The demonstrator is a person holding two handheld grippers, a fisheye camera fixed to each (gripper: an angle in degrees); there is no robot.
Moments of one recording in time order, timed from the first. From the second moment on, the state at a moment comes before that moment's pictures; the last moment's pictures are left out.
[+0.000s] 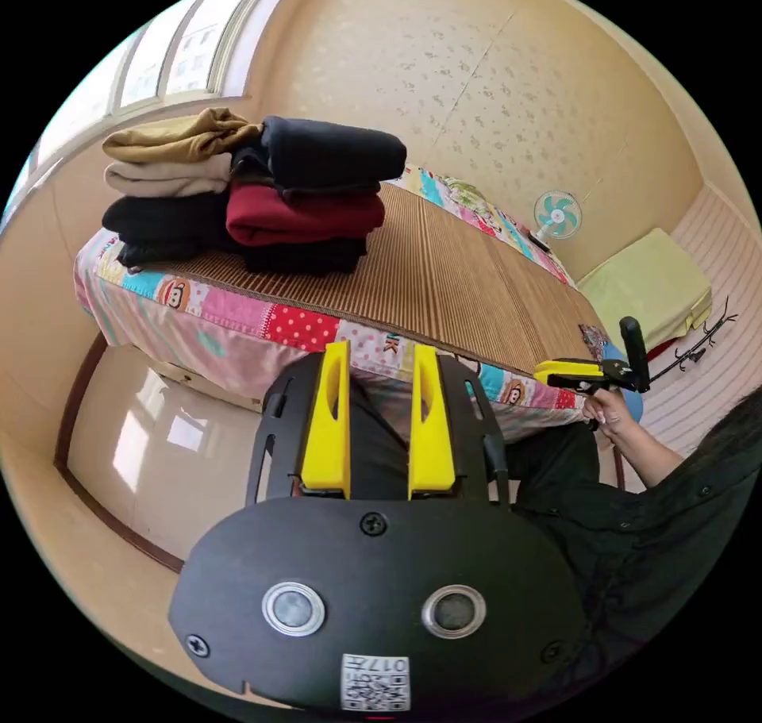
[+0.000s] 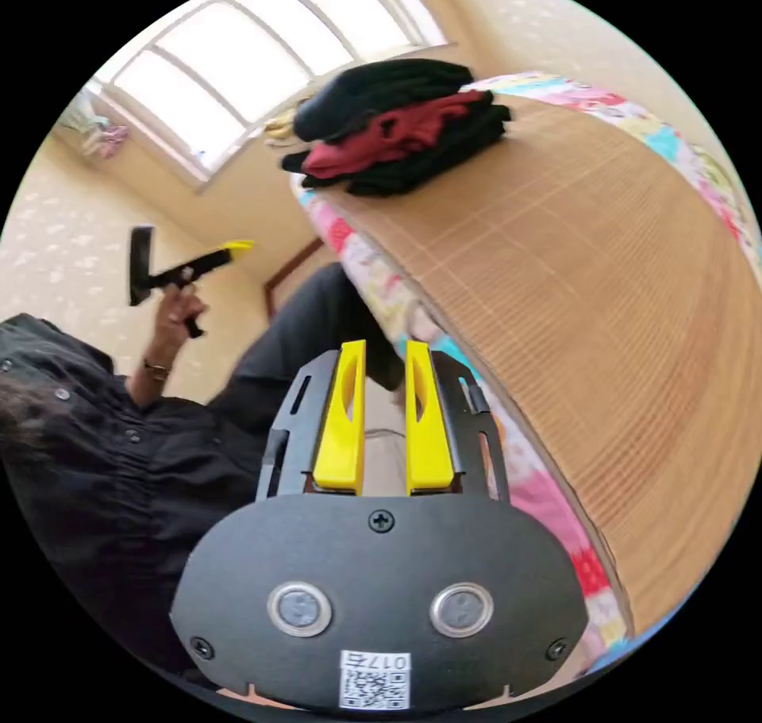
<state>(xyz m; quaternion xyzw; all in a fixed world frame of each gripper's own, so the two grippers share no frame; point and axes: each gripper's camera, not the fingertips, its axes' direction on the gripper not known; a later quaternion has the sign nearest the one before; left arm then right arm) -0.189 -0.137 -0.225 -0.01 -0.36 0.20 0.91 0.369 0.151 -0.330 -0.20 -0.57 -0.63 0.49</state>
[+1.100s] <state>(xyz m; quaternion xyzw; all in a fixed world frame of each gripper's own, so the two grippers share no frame) -0.032 -0.168 0.088 -0.22 -0.25 0.23 0.91 0.409 0.032 -0.305 -0.18 -0.72 -0.41 0.53</state>
